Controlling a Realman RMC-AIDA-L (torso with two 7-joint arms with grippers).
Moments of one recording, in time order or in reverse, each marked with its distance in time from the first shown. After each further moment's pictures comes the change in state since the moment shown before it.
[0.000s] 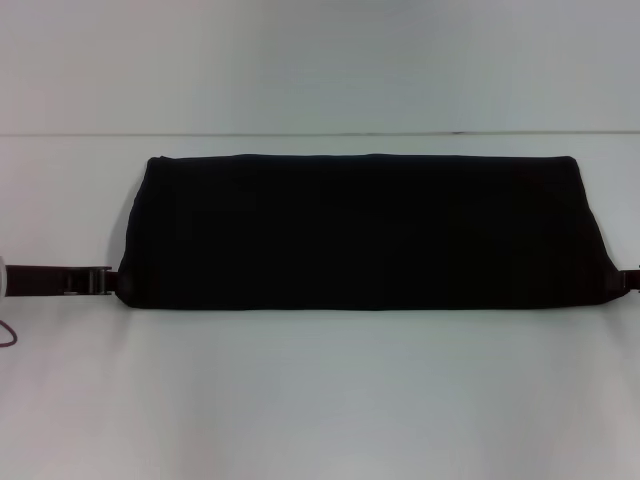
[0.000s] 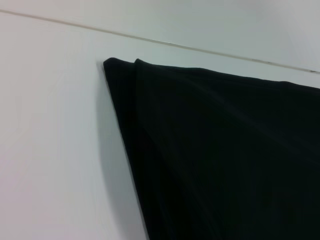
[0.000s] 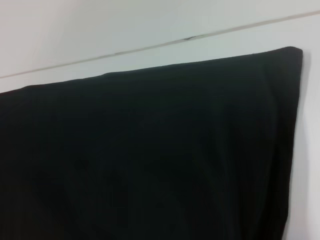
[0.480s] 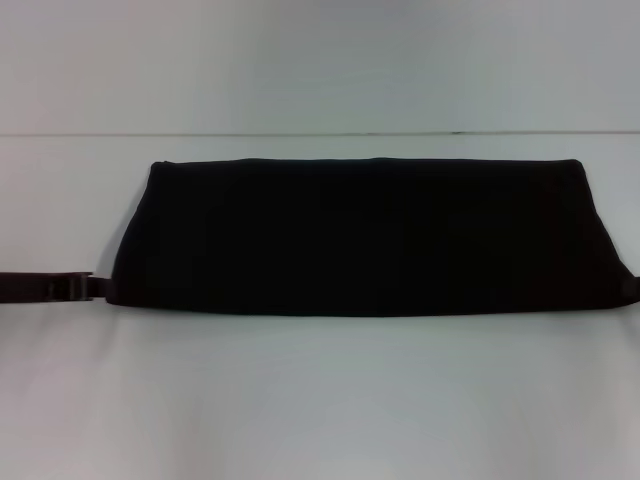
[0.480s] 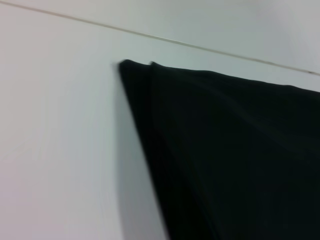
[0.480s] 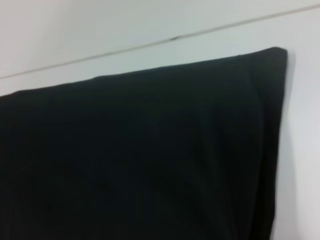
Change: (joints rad) left arm 0.018 0.007 -0.048 0.026 0.015 0.058 0.005; right arm -0.027 -0.004 0.023 -0.013 0.001 -0.009 -0.014
